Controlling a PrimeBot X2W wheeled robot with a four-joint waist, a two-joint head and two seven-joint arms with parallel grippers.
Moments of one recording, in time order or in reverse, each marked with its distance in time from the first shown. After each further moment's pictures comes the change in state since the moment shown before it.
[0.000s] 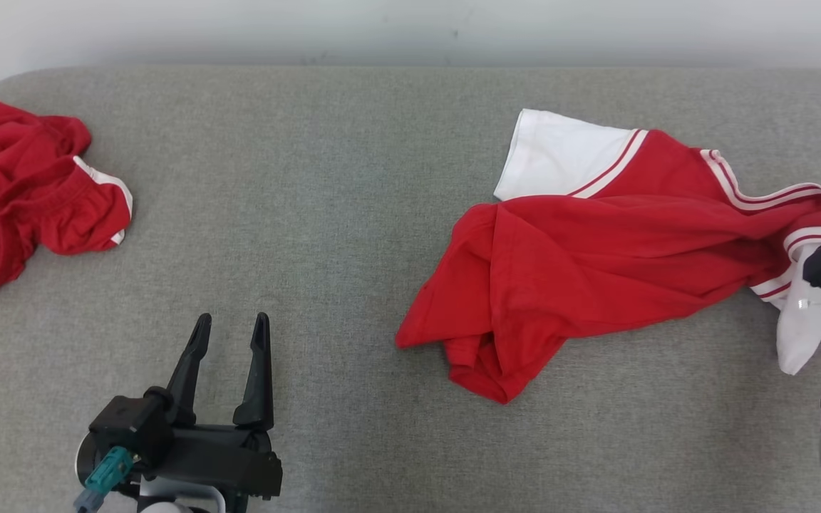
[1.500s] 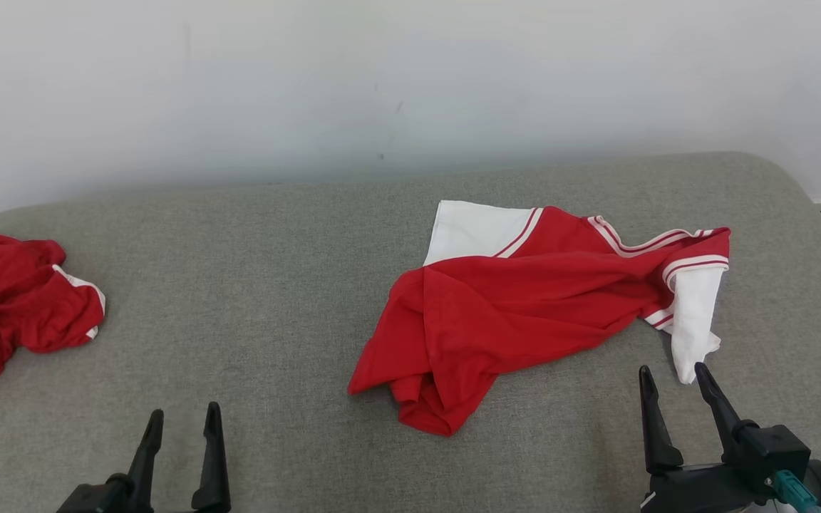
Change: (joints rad) left arm 0.187 0.000 0.117 0.000 0.041 0.011 0.000; right arm 0.767 0.120 0.618 -0.606 0.136 0.000 -0.212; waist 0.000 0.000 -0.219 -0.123
